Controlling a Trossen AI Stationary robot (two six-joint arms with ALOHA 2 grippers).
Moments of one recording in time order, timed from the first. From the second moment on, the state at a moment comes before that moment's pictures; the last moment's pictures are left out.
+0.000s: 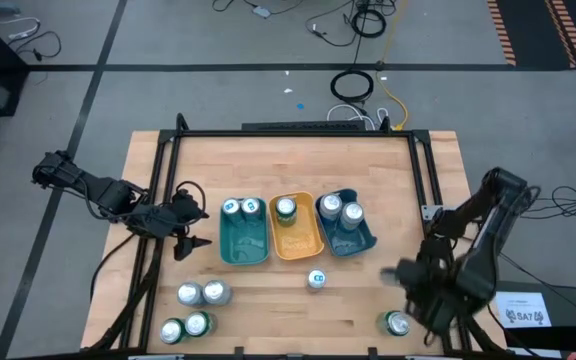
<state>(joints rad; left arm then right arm) -0.45 0.80 0.84 -0.90 -0.30 -0.62 0.97 1.50 1.43 -1.57 0.21 1.37</state>
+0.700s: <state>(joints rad) -0.45 0.80 0.84 -0.90 -0.30 -0.62 0.56 1.53 1.62 -0.96 0.40 0.96</state>
